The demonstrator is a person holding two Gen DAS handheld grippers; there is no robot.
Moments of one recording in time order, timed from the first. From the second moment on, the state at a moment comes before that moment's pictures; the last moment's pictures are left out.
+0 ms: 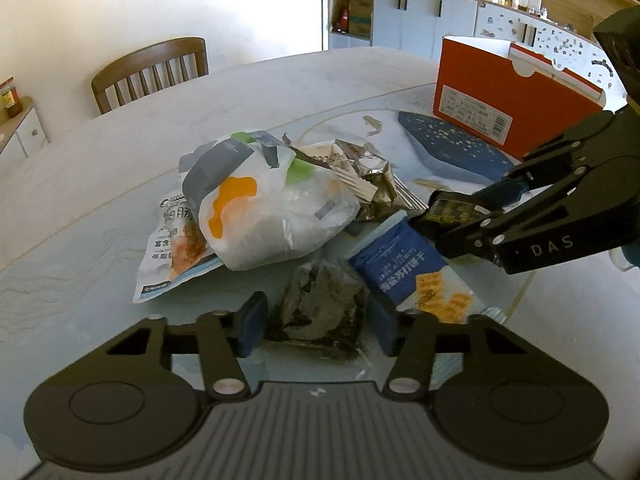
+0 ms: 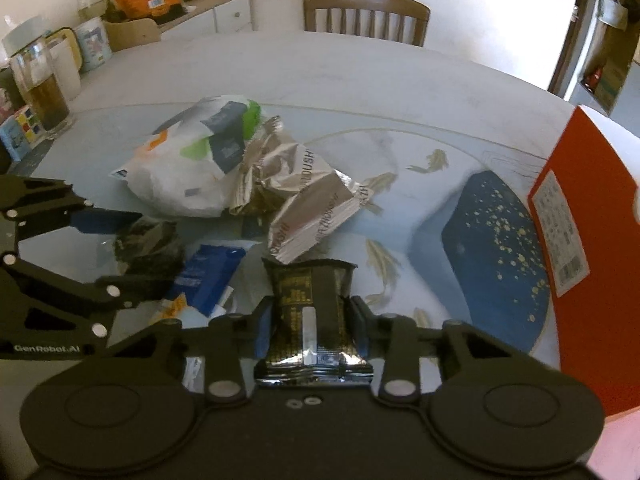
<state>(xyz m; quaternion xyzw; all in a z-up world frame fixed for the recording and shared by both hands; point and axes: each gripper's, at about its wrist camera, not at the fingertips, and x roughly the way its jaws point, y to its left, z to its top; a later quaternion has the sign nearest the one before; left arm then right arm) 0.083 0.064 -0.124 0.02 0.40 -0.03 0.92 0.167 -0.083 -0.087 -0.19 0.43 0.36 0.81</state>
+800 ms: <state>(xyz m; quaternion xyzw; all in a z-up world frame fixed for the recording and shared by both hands) 0.053 0.039 -0.052 -0.01 0.37 -0.03 0.93 0.147 -0.134 -0.021 -0.11 0.39 0.34 0.84</state>
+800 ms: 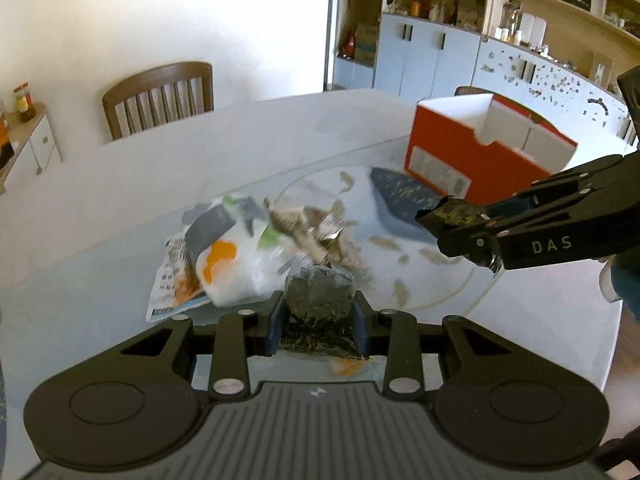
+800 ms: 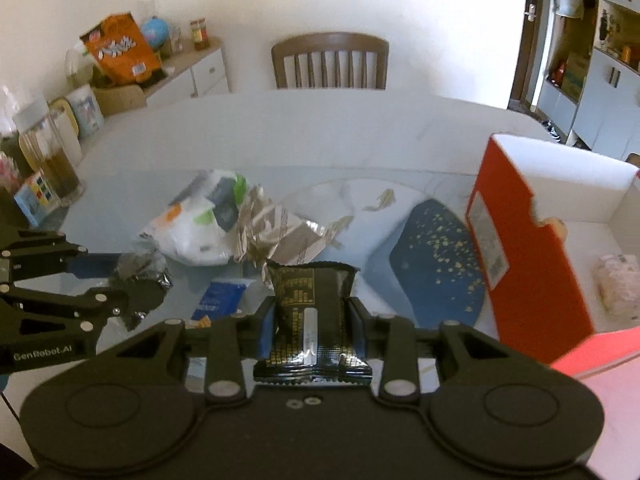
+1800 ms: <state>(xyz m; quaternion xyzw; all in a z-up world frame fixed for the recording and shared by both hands) 0.122 -0.096 0.044 0.01 0.31 -0.05 0.95 0.200 -0.271 0.055 -0.07 0.34 0.31 0.89</state>
